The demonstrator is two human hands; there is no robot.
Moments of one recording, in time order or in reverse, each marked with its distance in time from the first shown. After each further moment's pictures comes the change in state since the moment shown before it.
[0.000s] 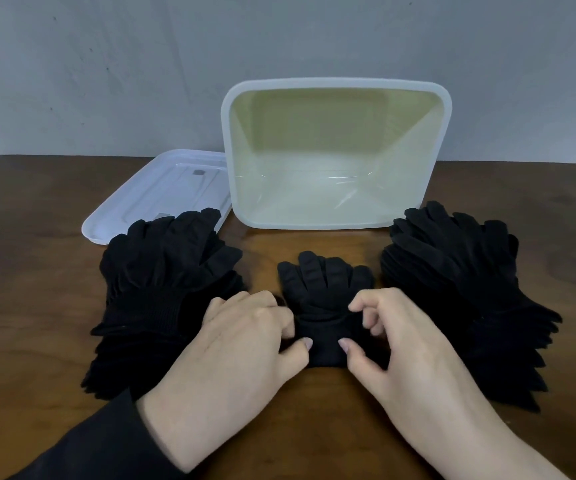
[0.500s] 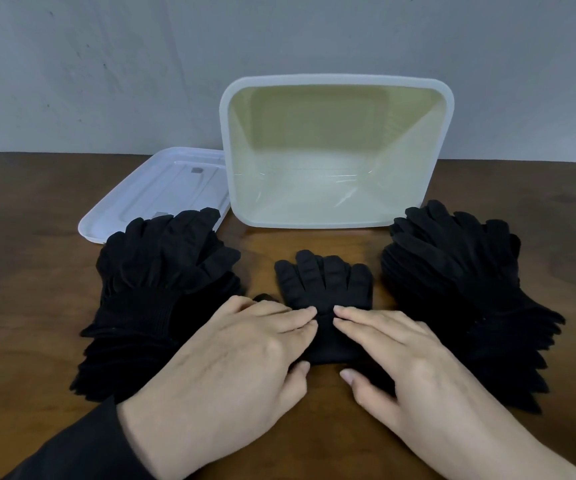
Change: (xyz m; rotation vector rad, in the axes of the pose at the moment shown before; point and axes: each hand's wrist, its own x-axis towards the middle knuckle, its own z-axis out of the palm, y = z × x) left_hand -0.008 -0.008 0.000 0.109 -0.141 0.297; right_hand -0.006 0.014 -0.003 -0.107 -0.158 -0.187
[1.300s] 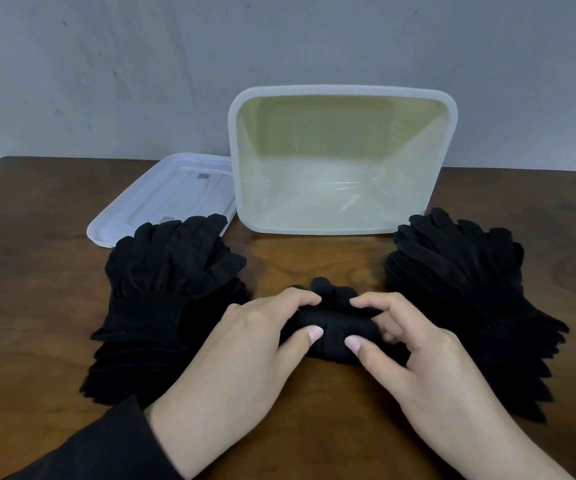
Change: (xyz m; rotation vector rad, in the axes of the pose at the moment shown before) left_hand 0.003 0.005 -0.004 -0.396 0.217 -0.315; right_hand 0.009 -0.010 -0.014 0.475 0.051 0.298
